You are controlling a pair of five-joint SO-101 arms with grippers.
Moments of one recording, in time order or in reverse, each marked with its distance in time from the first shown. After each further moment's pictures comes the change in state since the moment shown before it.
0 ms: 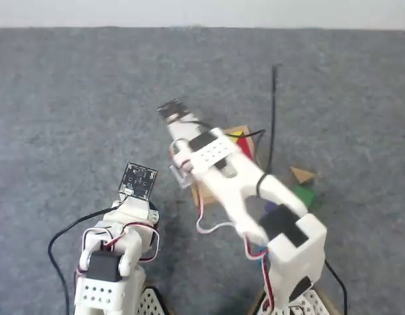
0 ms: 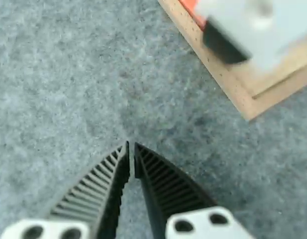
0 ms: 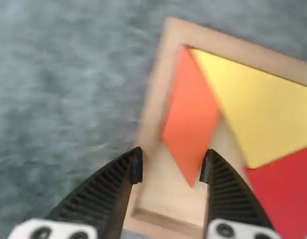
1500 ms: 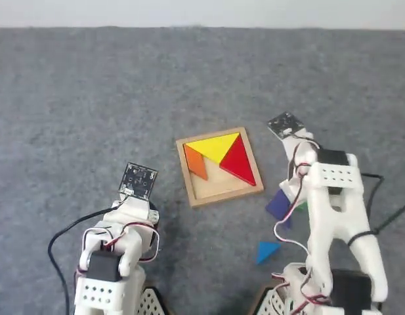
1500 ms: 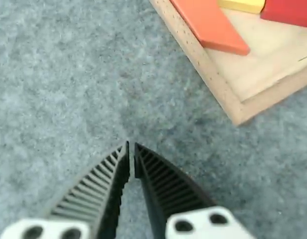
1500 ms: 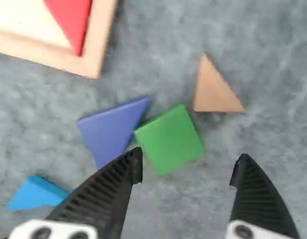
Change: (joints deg) left arm 0.1 0.0 0.0 0.0 0.0; right arm 42.6 -36.0 33.5 7.6 38.2
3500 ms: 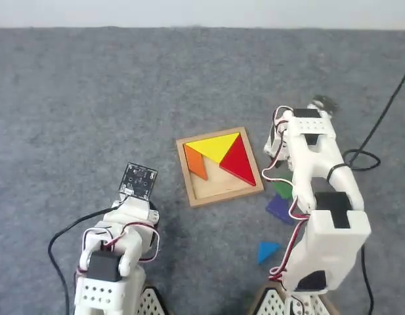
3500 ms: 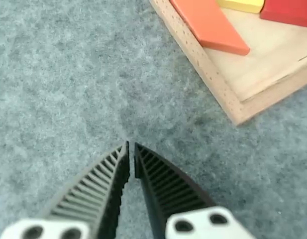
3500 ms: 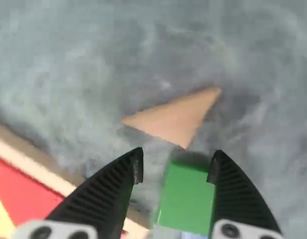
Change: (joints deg) left arm 0.1 0.0 0.0 0.0 0.0; right arm -5.5 36.6 -32.4 1.6 -79.4
